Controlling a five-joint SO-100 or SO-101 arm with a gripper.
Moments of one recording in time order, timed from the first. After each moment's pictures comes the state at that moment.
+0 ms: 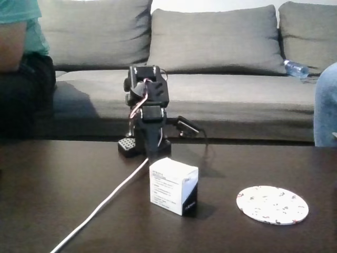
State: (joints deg) arm -12.9 191.9 173.3 72.2 -3.7
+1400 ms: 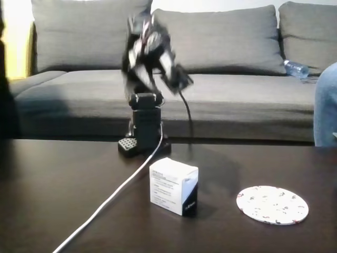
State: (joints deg) arm -15.1 158.2 118.7 77.7 -48.4
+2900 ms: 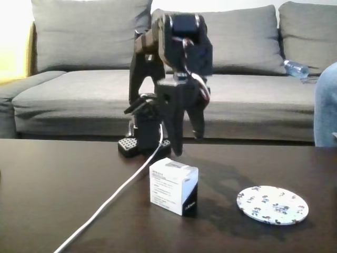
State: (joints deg) arm -19.7 76.0 63.3 99.6 -129.6
